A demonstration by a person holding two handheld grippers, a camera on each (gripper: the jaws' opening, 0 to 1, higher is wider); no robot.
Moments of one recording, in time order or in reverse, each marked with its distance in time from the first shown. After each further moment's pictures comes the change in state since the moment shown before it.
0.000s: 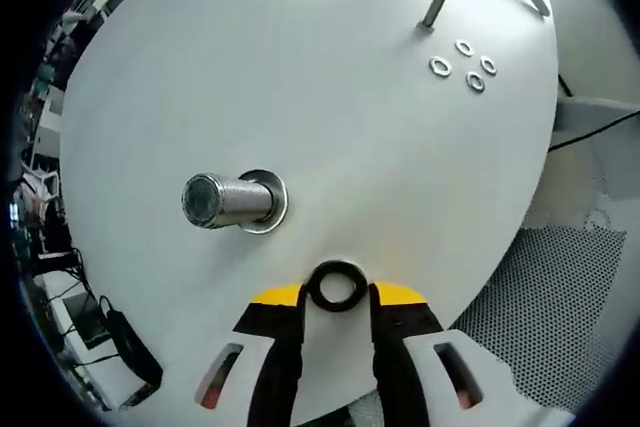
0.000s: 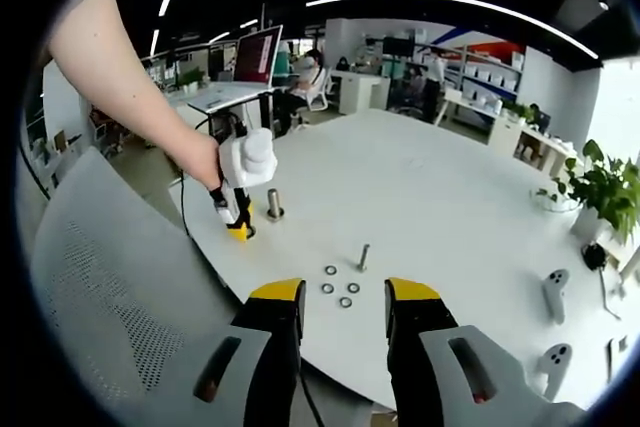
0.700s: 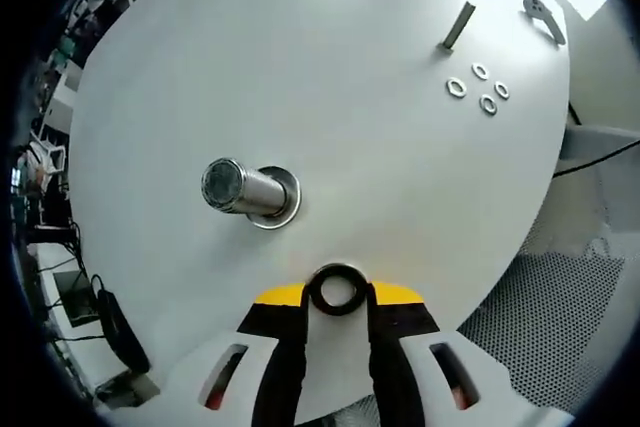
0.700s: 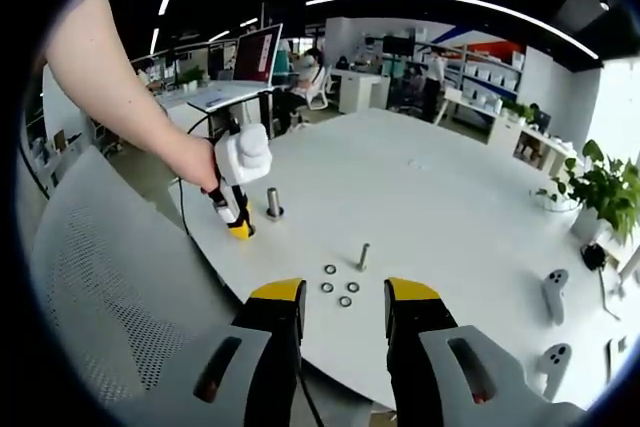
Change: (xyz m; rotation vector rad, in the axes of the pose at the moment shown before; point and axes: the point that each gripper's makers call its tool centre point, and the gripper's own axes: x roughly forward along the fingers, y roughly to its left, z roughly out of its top) left arm -0.002 0.000 0.001 -0.083 -0.075 0.014; right arm 0.000 0.000 0.000 -0.004 0.005 -0.003
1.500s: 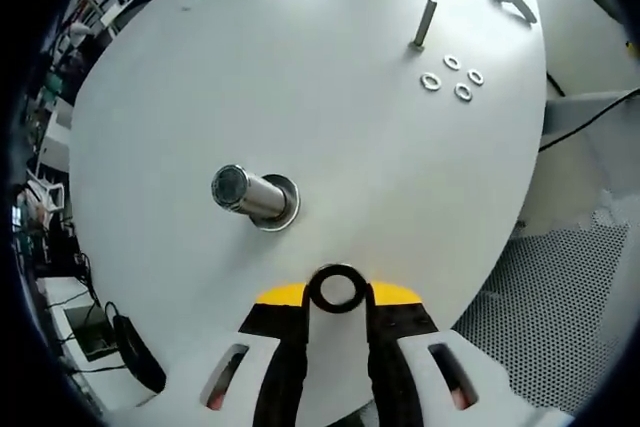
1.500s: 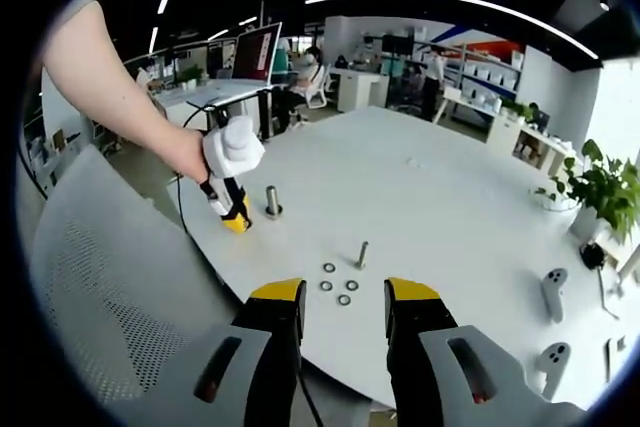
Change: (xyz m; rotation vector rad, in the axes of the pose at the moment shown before) left arm -0.015 0.006 0.003 0.124 -0.055 0.002; right arm 0.000 0.000 -0.002 0.001 0.008 -0.005
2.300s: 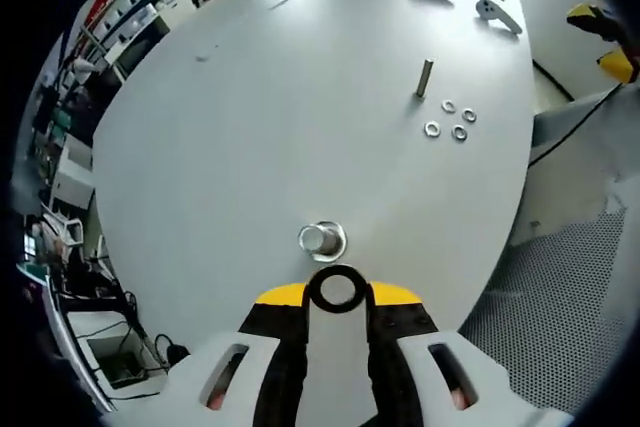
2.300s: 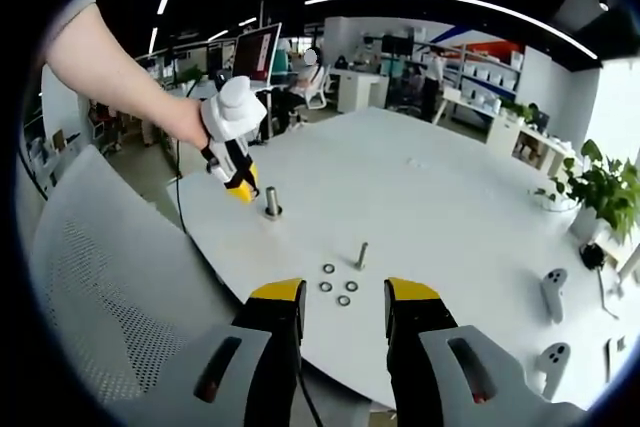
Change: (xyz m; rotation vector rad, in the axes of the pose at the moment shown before) left arm -0.048 0.025 0.031 0.110 -0.108 0.072; right arm -0.001 0.000 0.001 0.001 -0.004 -0.001
